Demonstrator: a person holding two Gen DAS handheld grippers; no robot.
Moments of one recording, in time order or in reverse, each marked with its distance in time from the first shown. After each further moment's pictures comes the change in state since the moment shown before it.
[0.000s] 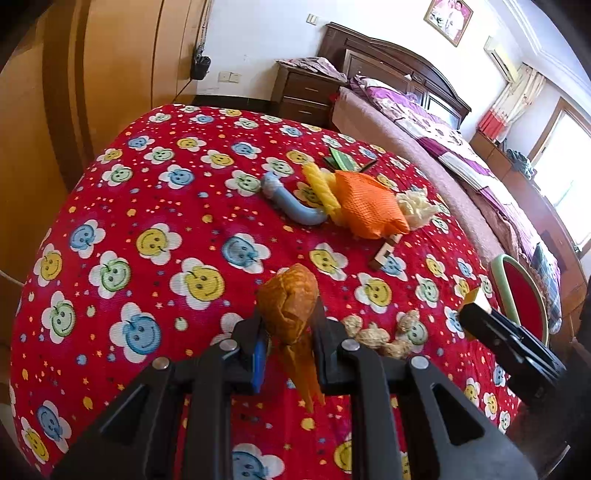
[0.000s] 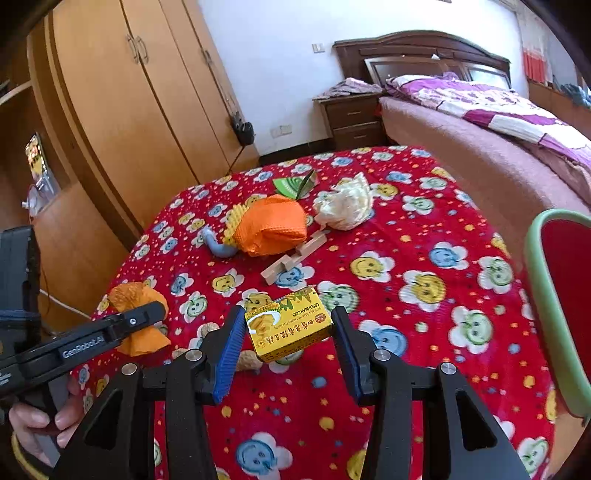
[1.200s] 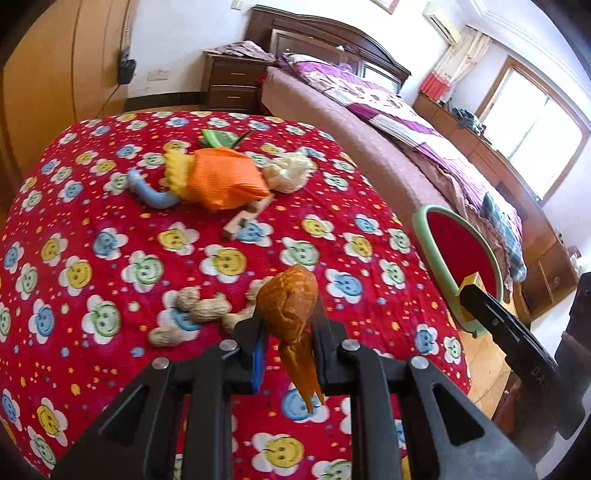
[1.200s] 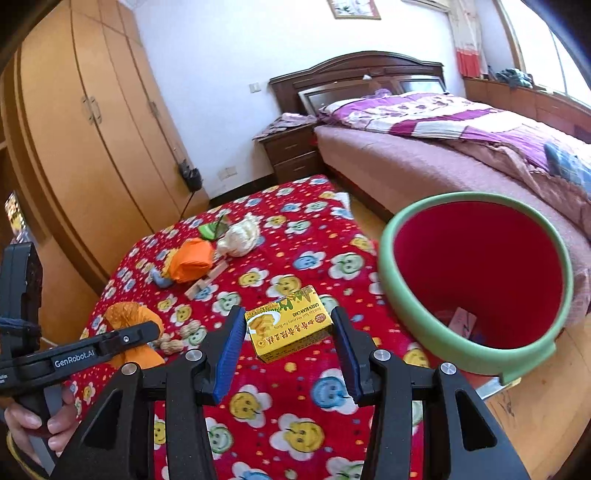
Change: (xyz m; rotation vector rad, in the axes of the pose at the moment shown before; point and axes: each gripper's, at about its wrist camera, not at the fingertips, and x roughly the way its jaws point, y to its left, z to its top) left arm -0.010 -0.103 -0.020 0.170 0.079 -0.176; right arm -0.095 -0.081 -0.030 0.158 -0.146 -0.150
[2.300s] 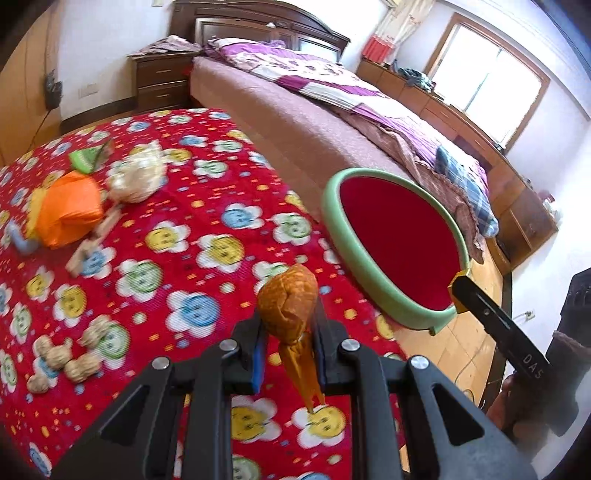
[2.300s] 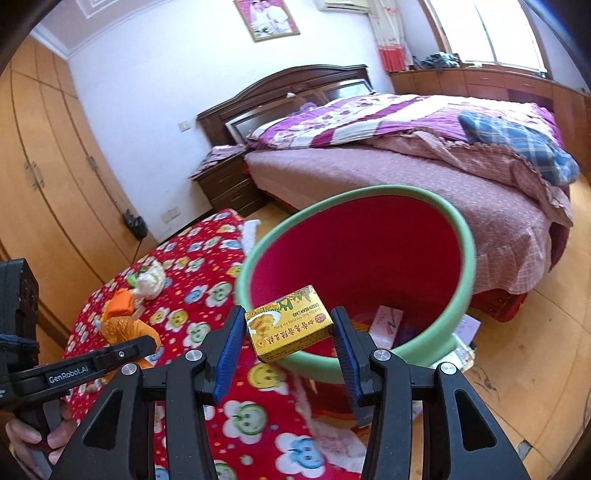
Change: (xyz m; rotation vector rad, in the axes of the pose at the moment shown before) left arm 0.062 -0.116 0.011 0.186 0.078 -0.132; right arm -0.040 -0.111 -0.007 0.204 -0.097 -0.166
